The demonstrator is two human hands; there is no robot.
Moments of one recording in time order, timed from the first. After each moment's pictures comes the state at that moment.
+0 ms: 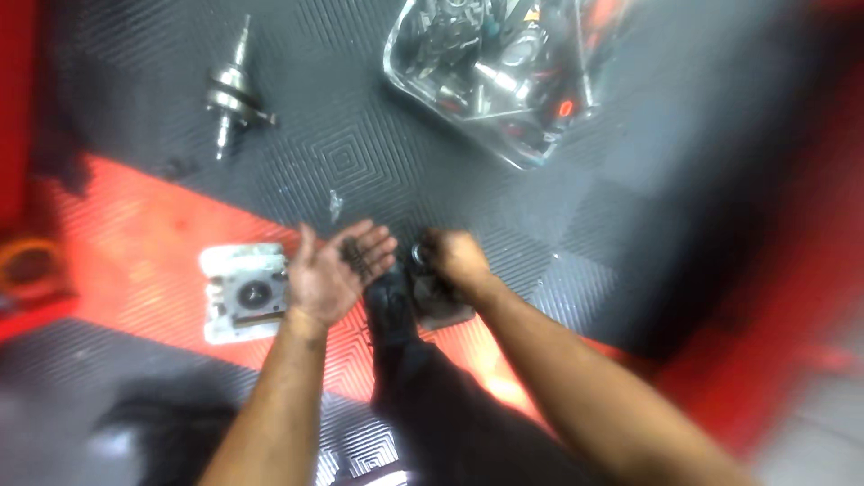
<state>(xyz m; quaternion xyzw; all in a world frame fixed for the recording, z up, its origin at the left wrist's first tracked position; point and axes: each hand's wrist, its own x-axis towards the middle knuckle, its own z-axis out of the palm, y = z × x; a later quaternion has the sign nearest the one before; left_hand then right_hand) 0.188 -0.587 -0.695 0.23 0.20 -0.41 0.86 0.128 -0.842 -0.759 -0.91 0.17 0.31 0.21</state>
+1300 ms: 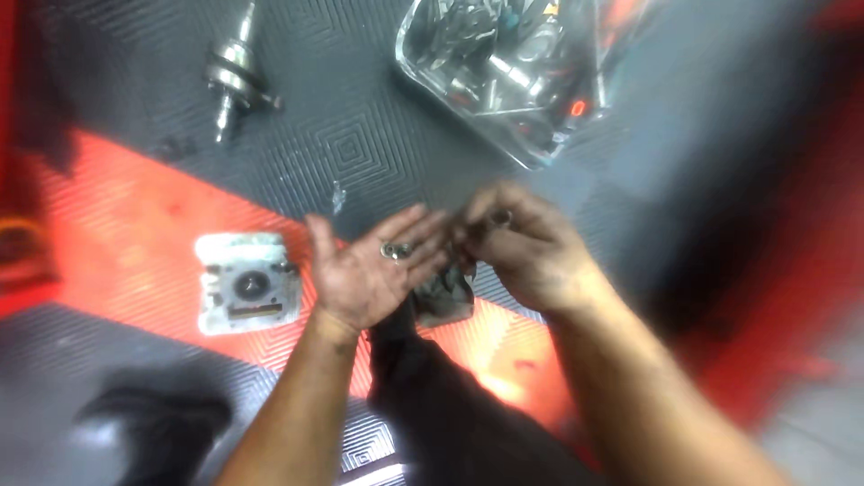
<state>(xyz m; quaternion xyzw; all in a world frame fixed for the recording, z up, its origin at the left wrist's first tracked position) 0.179 -0.622 -0.672 0.11 0.08 -0.43 0.89 0.158 -0.832 -0.604 -0.69 0.12 0.14 0.70</state>
